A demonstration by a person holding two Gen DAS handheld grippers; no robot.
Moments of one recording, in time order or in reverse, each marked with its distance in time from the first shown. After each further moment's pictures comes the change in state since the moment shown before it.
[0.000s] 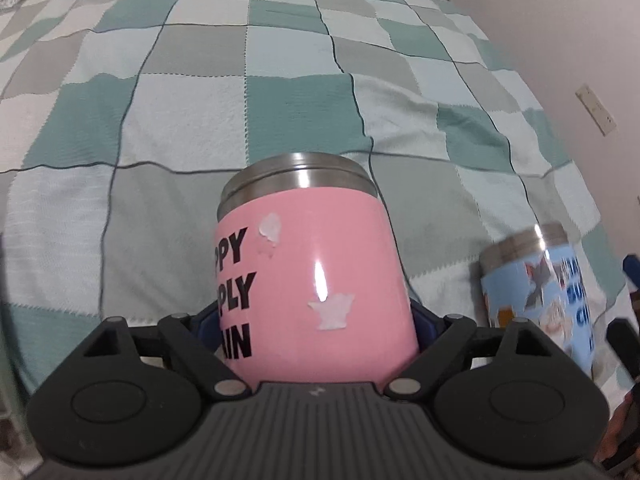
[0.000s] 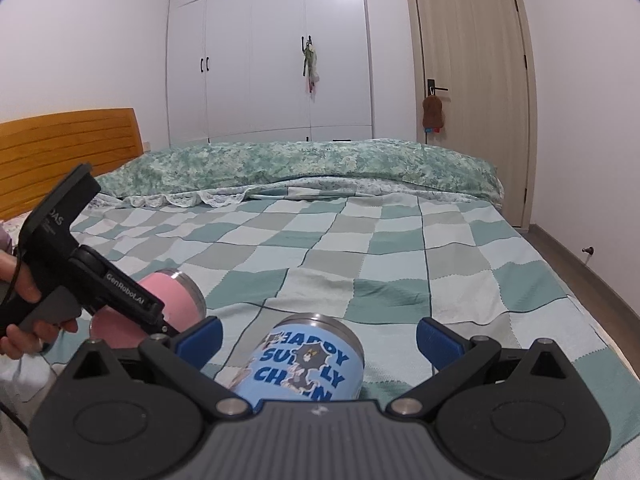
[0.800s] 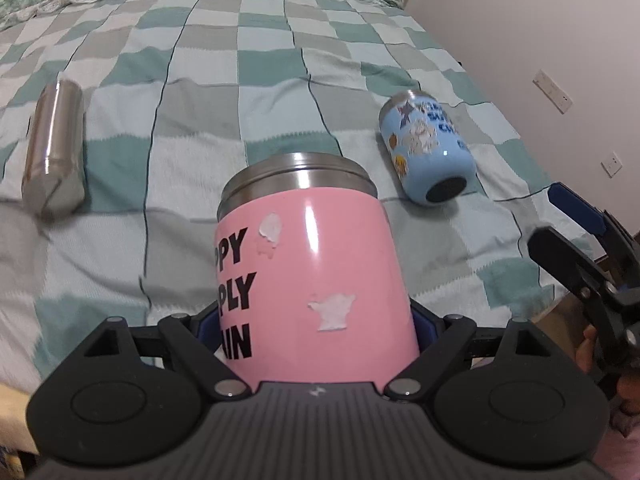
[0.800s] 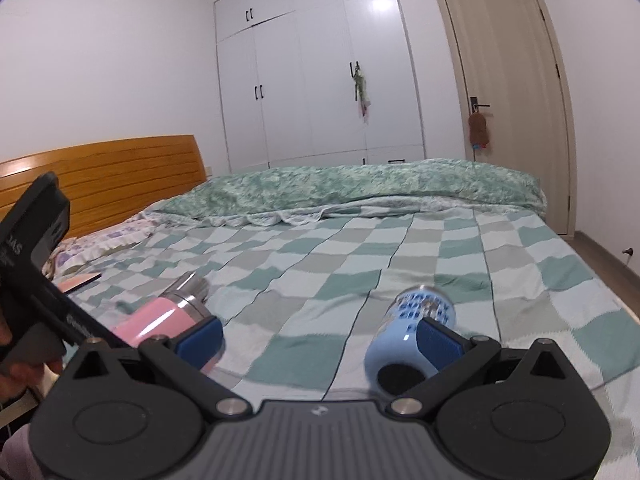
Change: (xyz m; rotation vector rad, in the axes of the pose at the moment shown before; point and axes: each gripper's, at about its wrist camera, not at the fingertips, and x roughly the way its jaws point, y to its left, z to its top) left arm -0.116 -0.039 -0.175 0.030 -0.091 -0.026; right arm -0.128 0.068 -0.031 0.020 -0.058 0.174
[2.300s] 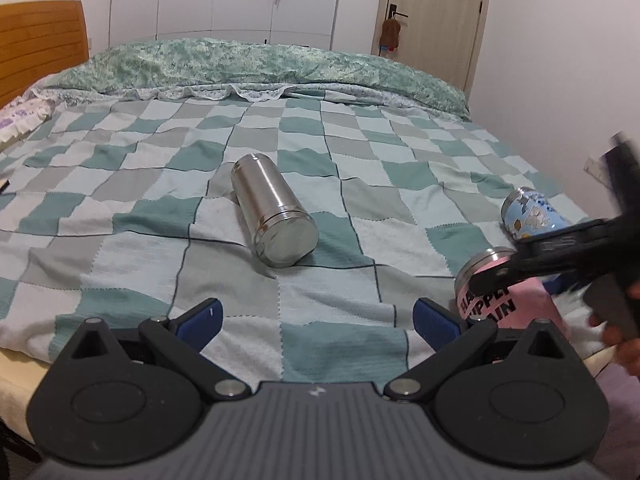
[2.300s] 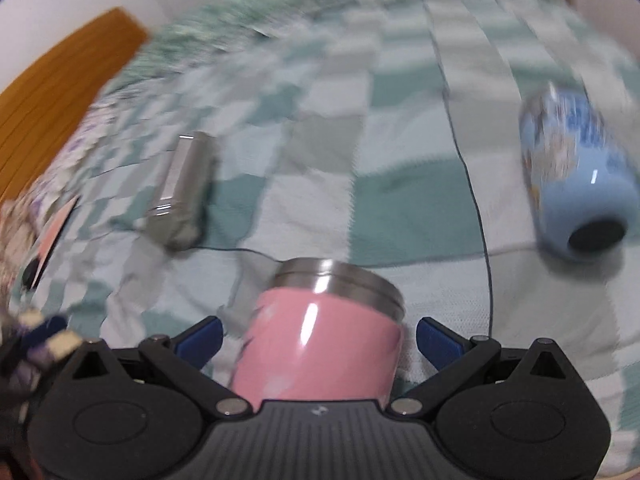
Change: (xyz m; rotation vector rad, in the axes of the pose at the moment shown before) left arm -0.087 0.138 -0.071 -0.018 -0.411 0.184; right arm 0.169 0.078 -0.007 0.341 0.670 -0.034
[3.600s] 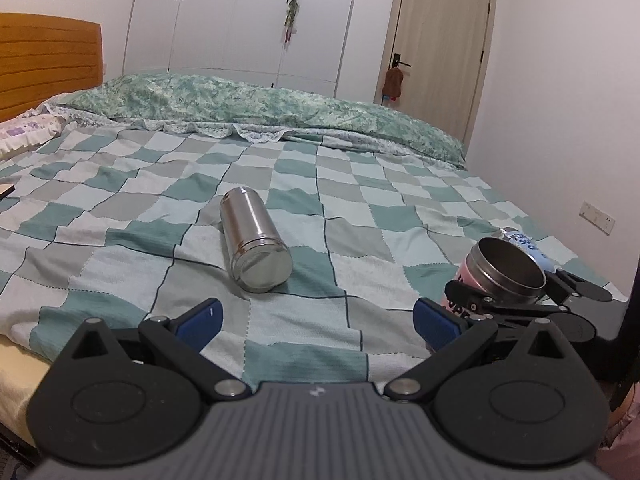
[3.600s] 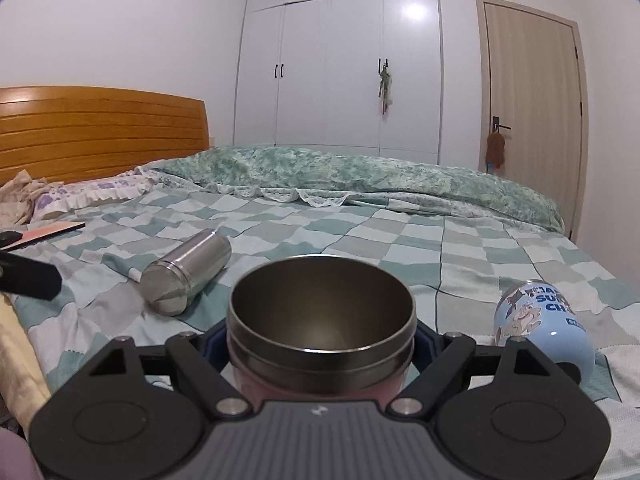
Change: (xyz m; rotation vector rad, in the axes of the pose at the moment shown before) left arm -0.017 -0.028 -0.017 -0.043 -0.163 0.005; right arm -0.019 0.020 -0.071 -0.464 -0.680 -0.106
